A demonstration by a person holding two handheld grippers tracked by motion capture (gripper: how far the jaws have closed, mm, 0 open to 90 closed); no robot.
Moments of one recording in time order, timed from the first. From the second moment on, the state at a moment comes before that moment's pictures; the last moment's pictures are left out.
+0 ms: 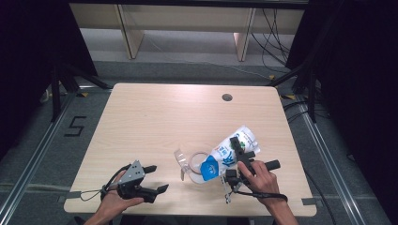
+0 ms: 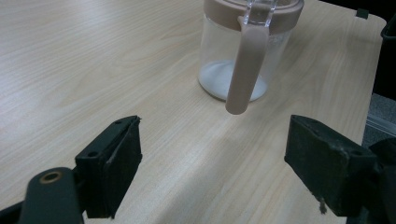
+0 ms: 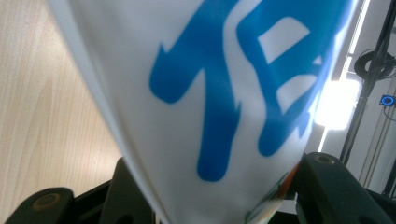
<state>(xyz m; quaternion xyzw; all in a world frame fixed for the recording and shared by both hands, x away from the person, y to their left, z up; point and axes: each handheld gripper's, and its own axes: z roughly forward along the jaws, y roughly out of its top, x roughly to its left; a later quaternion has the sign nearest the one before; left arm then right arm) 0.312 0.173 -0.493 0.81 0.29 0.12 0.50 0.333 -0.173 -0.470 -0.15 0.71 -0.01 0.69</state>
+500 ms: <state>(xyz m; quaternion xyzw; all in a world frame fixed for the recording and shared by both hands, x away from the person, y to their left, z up) 0.314 0.172 -0.494 0.81 0.28 0.12 0.50 0.333 -0.173 -0.471 -0.14 0.71 0.00 0.69</state>
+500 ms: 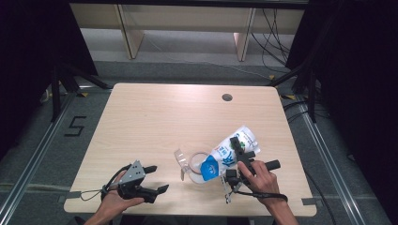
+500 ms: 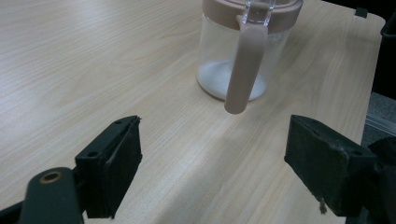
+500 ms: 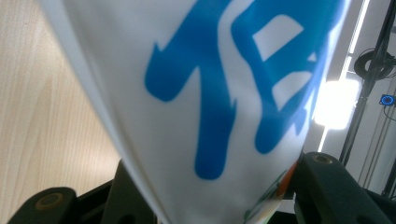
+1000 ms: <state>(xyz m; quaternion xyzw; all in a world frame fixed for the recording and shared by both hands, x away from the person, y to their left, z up) 0.314 0.172 -0.494 0.81 0.28 0.12 0.50 0.333 -0.173 -0.470 -0.14 0.71 0.00 0.69</state>
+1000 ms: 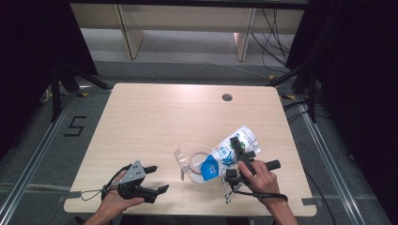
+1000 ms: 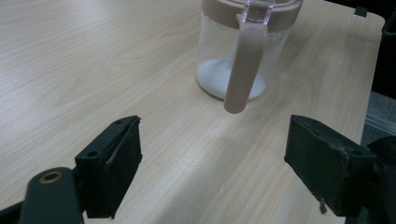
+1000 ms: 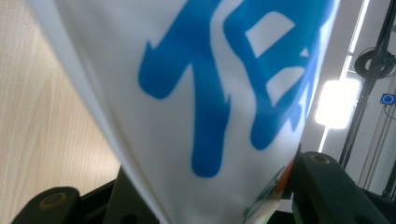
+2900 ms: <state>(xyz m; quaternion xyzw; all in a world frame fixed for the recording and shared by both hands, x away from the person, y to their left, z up) 0.313 0.170 -0.495 0.81 0.28 0.12 0.50 0.333 -0.172 -0.470 -0.13 0.72 0.02 0.68</state>
